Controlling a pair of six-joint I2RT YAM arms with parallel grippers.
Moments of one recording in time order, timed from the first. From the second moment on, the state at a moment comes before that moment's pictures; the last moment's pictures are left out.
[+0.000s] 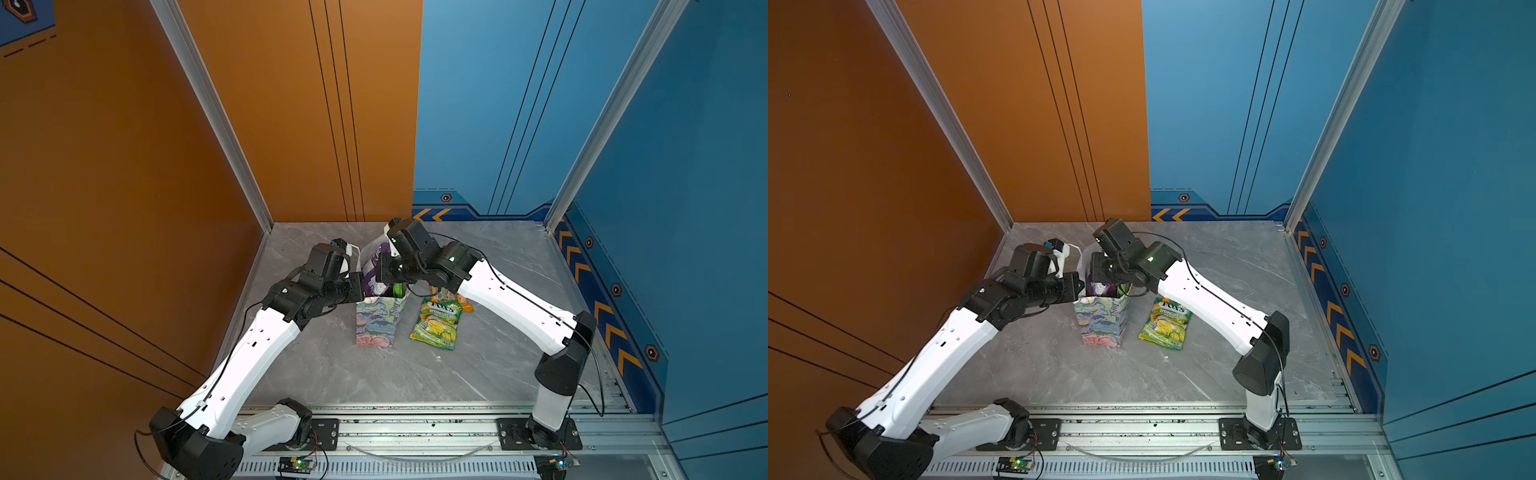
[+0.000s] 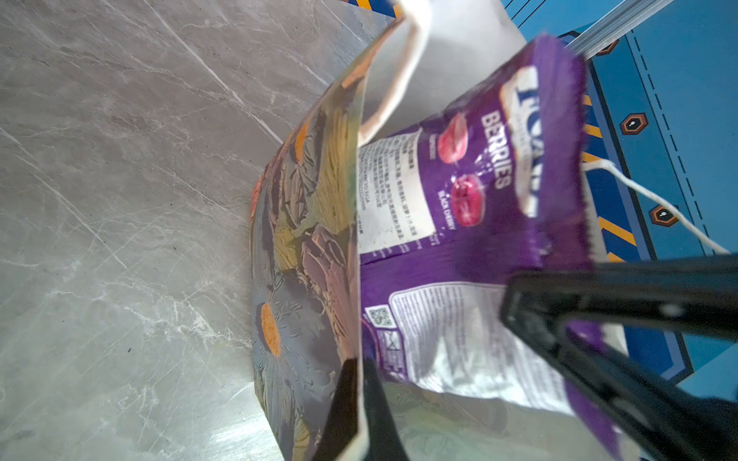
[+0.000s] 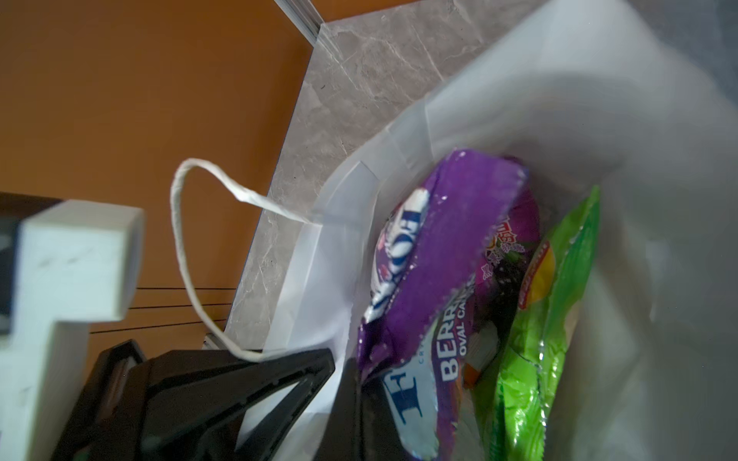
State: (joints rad) left arm -0.46 1.16 1.22 -0.82 0.07 -0.51; right arm 0.90 1.85 1.96 -0.83 -0.03 0.74
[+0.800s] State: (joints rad) left arm -0.46 1.16 1.22 -0.82 0.07 -0.52; right arm 0.94 1.85 1.89 -0.87 0.04 0.73
